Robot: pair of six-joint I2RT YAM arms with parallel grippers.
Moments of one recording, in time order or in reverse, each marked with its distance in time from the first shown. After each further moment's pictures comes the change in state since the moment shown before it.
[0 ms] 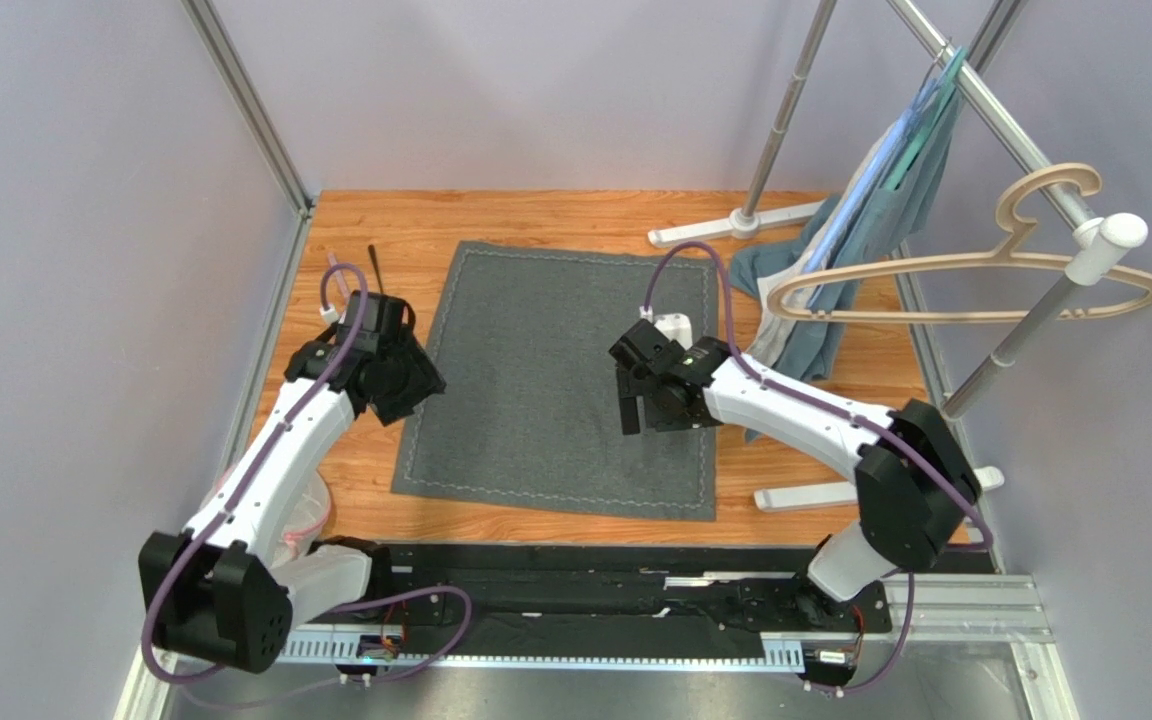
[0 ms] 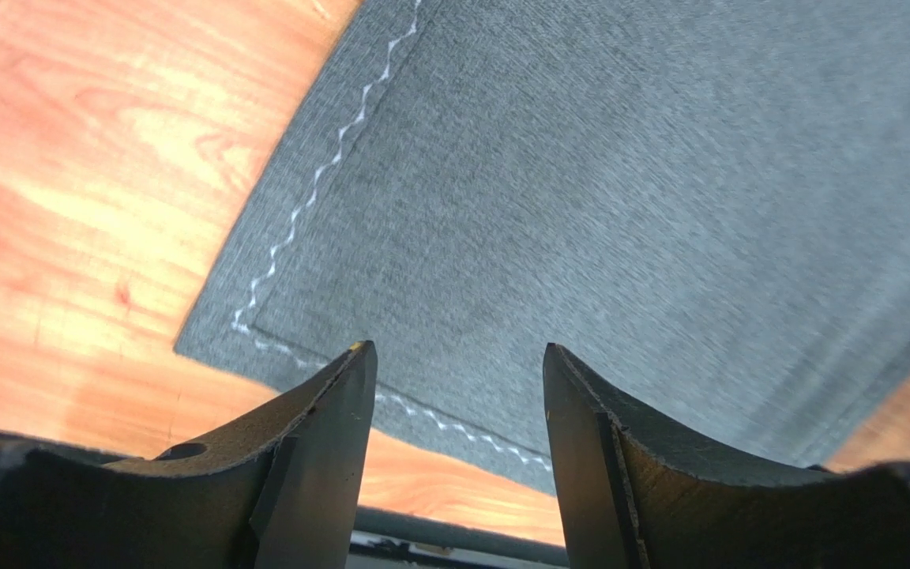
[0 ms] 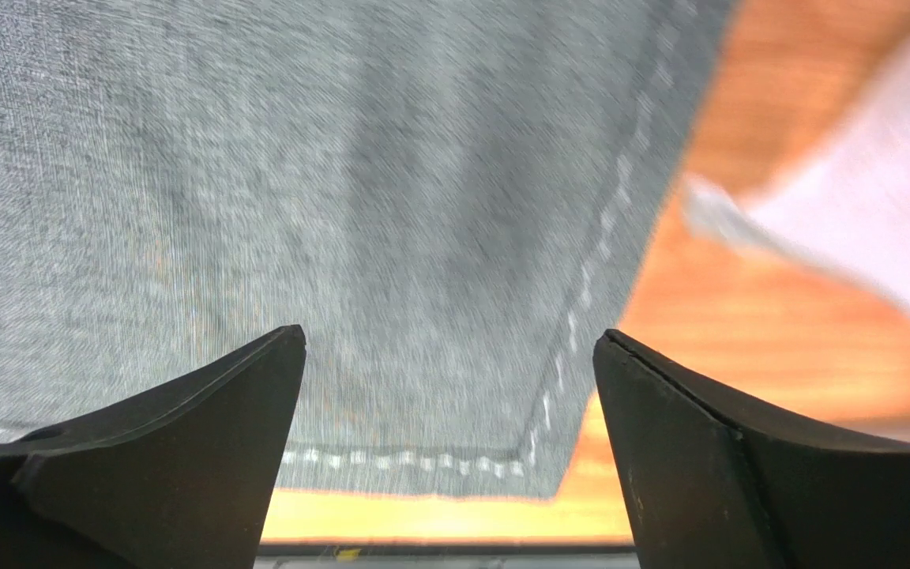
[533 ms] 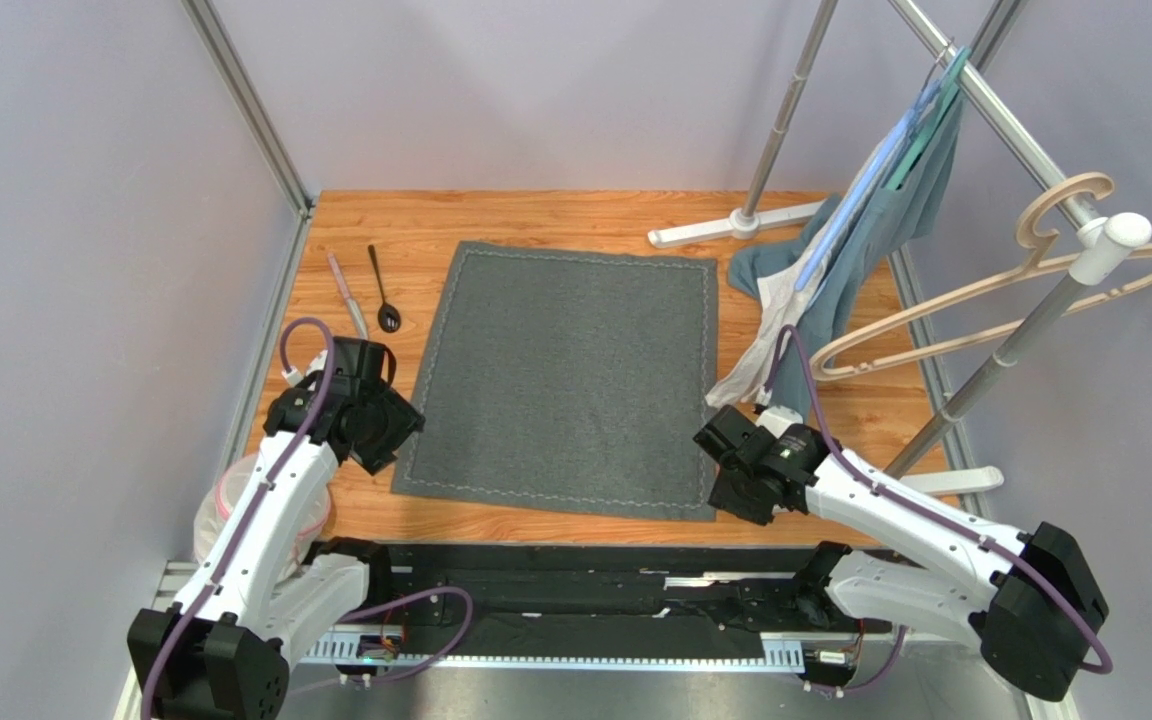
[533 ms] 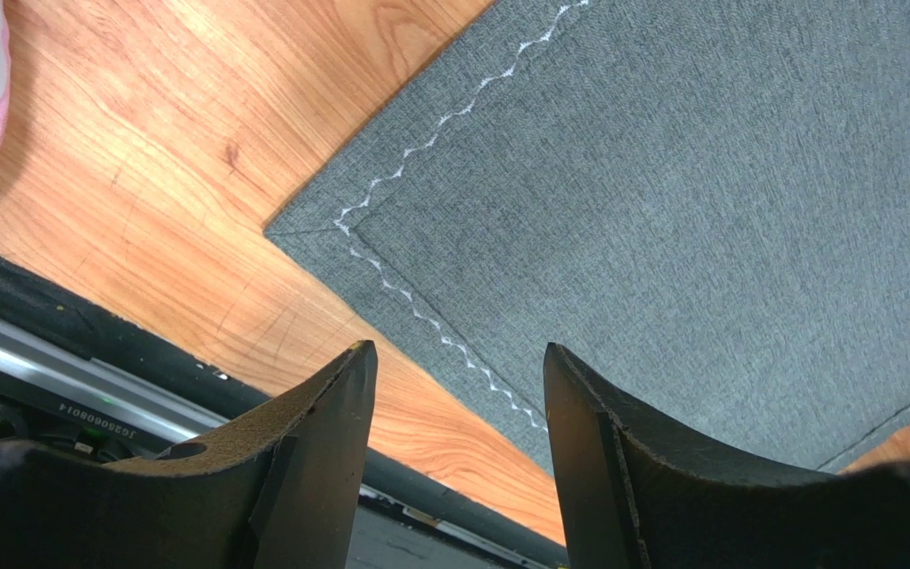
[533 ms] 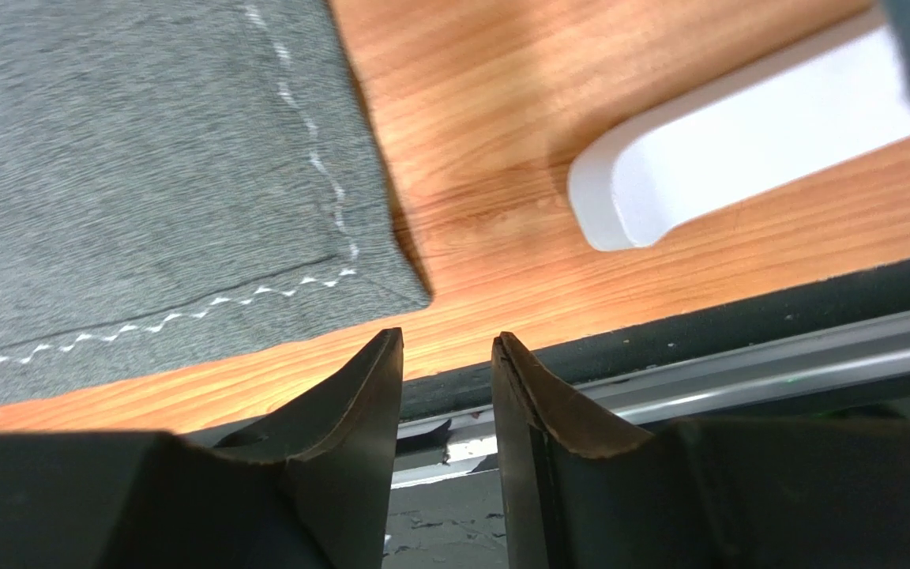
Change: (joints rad) left arm 0.064 -0.258 -0.160 -0.156 -0.039 -0.214; right arm 0.003 -0.568 -0.480 -0.189 -0.074 0.532
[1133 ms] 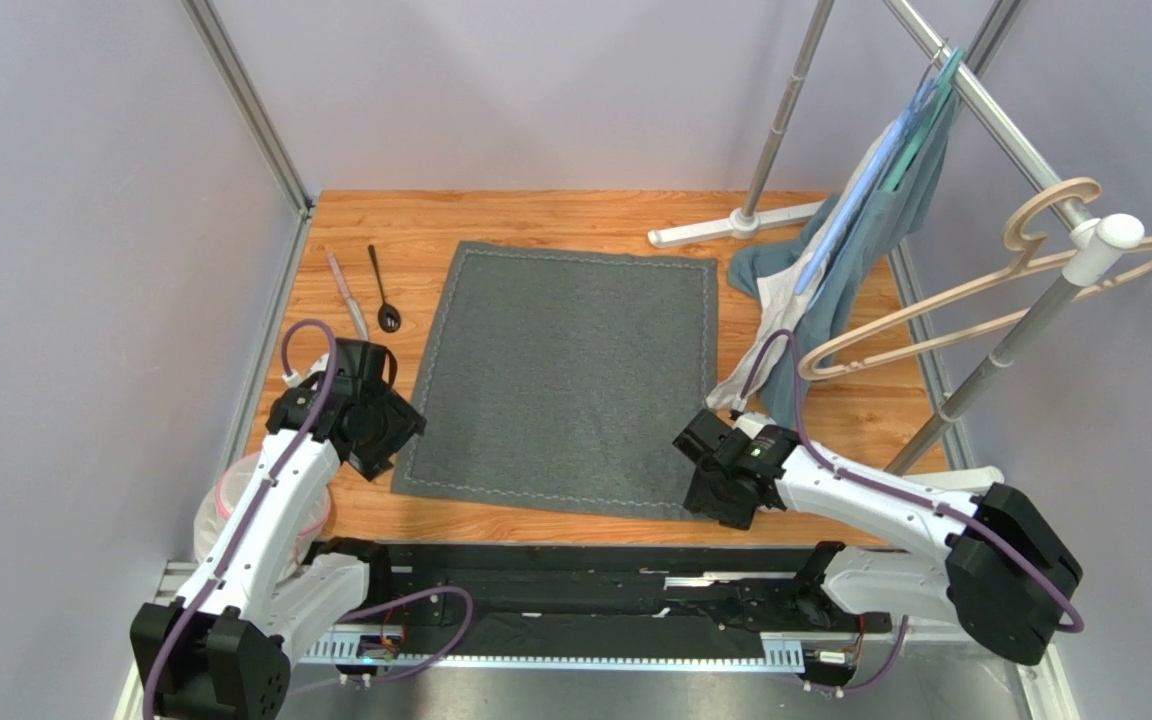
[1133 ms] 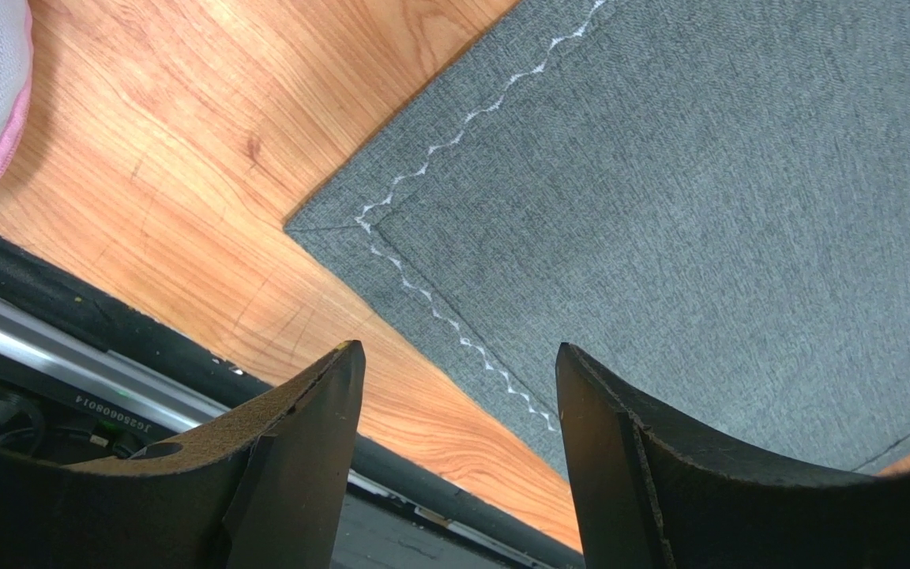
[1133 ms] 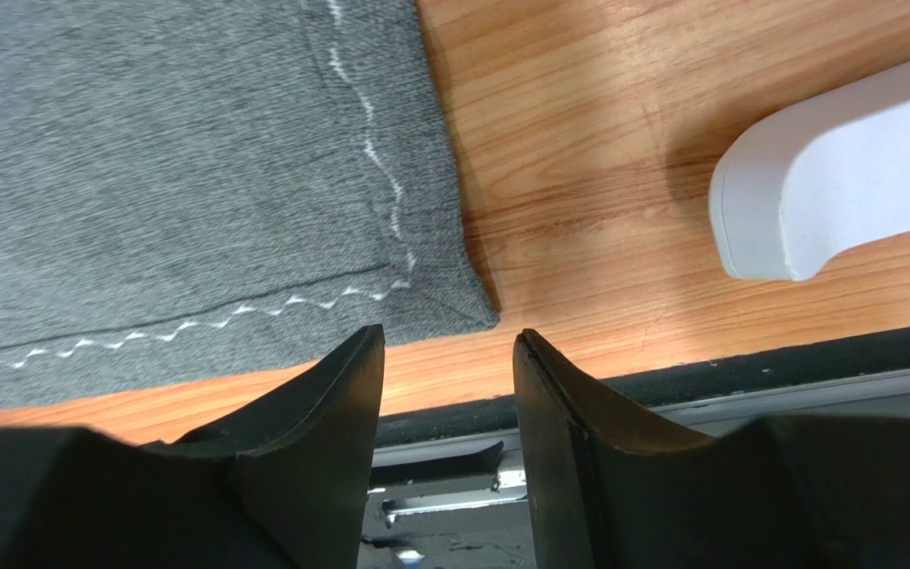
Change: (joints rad) left arm 0.005 0.009 -0.014 -0.010 -0.007 -0.002; right arm 0.039 0.125 -0.049 0.162 -0.064 0.035
